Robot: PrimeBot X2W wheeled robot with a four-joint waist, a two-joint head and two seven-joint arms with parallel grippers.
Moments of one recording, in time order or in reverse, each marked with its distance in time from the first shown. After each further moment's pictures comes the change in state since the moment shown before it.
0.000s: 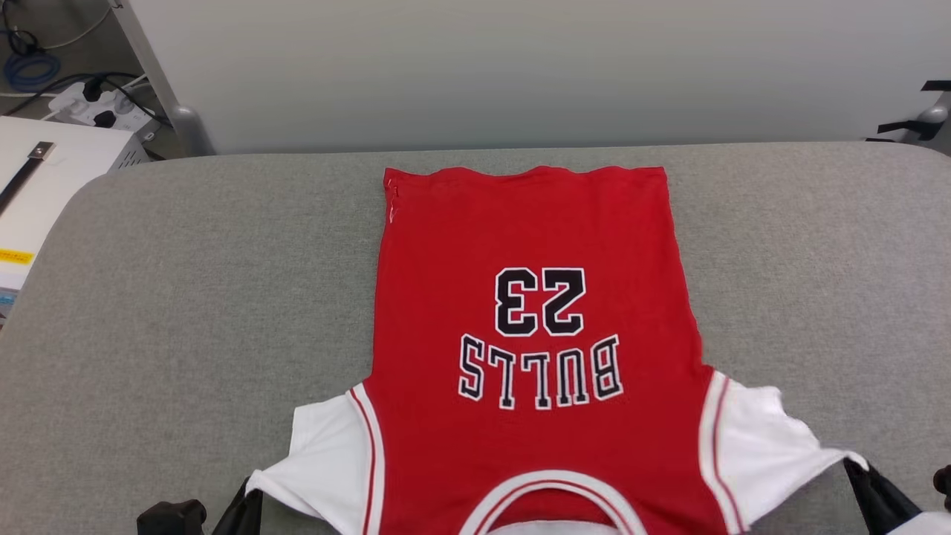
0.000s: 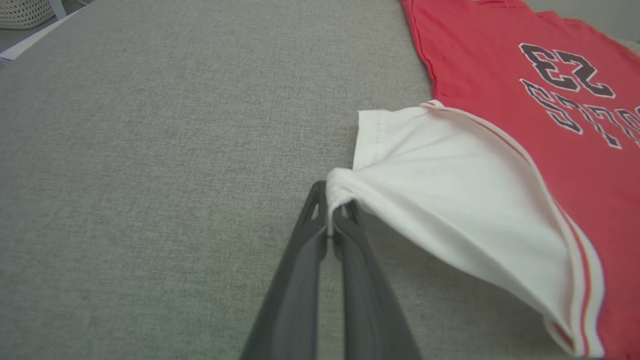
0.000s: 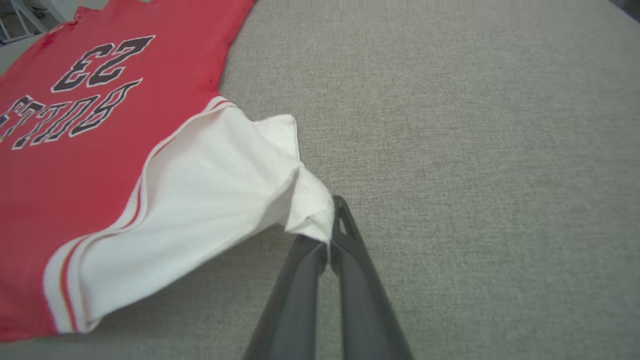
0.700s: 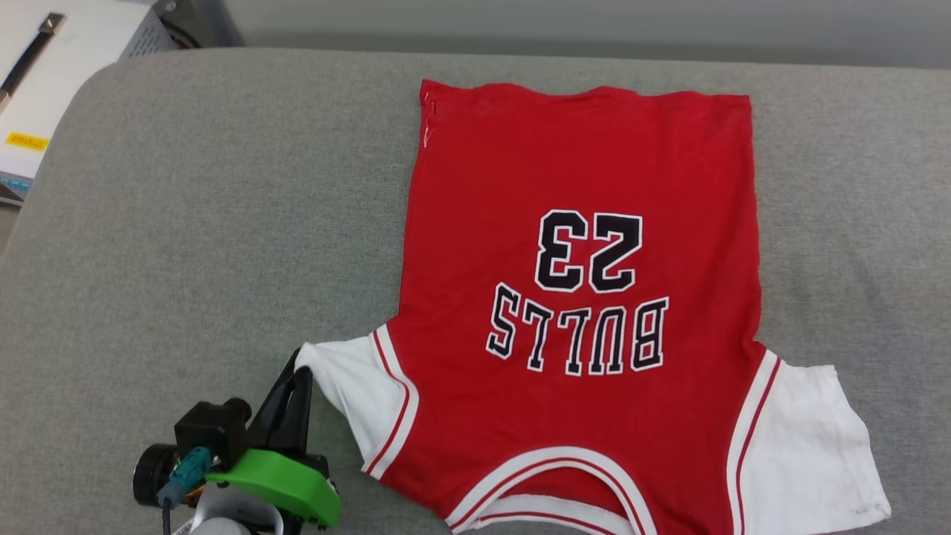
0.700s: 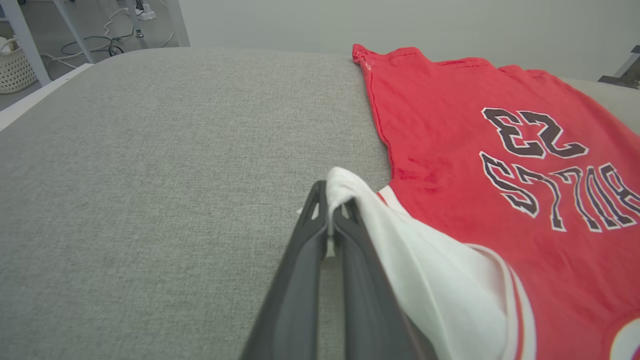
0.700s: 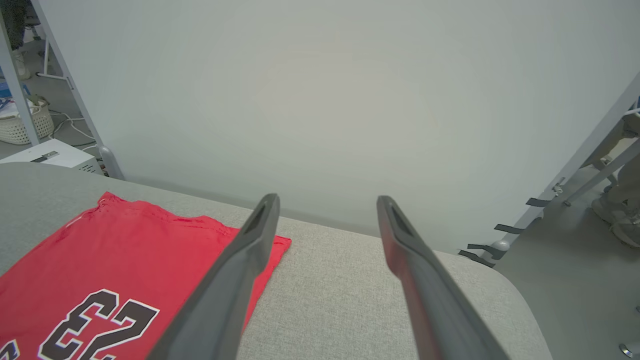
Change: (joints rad) left arm -0.147 -0.086 0.035 -0.150 0.179 -0.044 0.000; right arm -0.525 -0.122 -0.258 -0.456 -0.112 -0.001 0.506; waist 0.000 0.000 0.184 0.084
